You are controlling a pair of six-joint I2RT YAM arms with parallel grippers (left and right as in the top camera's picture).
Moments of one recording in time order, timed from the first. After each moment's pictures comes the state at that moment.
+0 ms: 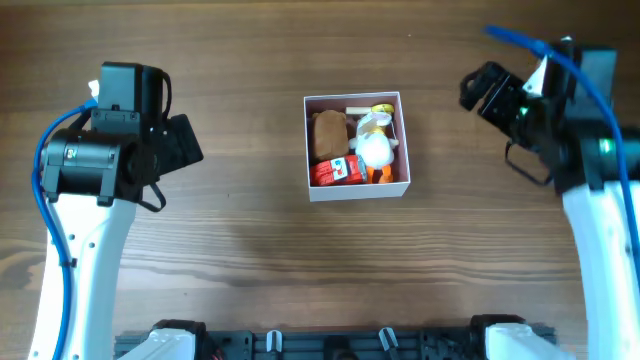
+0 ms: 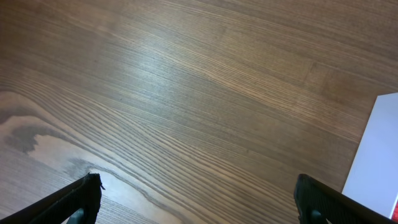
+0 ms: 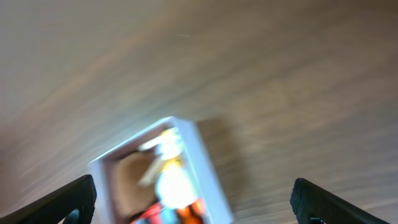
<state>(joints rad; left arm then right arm) -0.10 1.32 1.49 -1.32 -0.32 -0.43 0.02 1.28 1.41 -0.92 -0.10 0.54</state>
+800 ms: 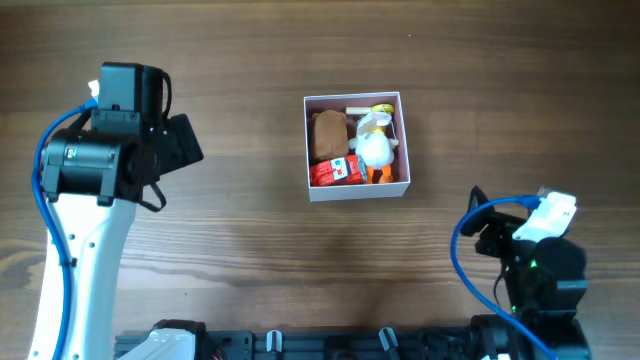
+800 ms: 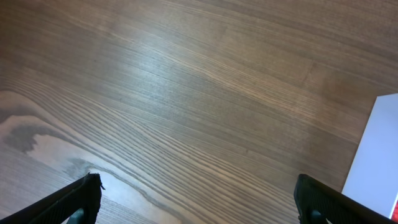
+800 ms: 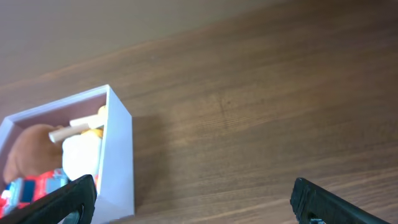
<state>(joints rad) -0.10 1.32 1.49 -1.32 -0.32 -0.43 0.01 0.27 0.44 -0.60 0.09 0.26</state>
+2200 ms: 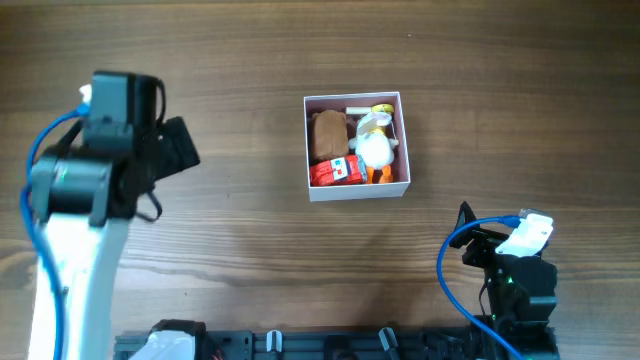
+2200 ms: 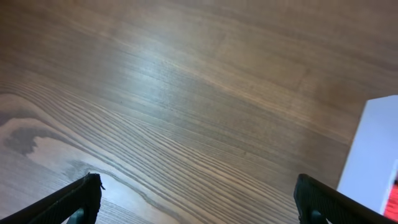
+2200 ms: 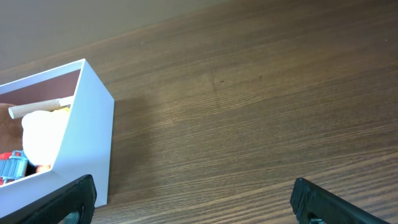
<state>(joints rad) -0.10 1.25 1.49 -1.32 -0.32 -0.43 0.00 0.02 0.16 -0.54 0.10 0.26</state>
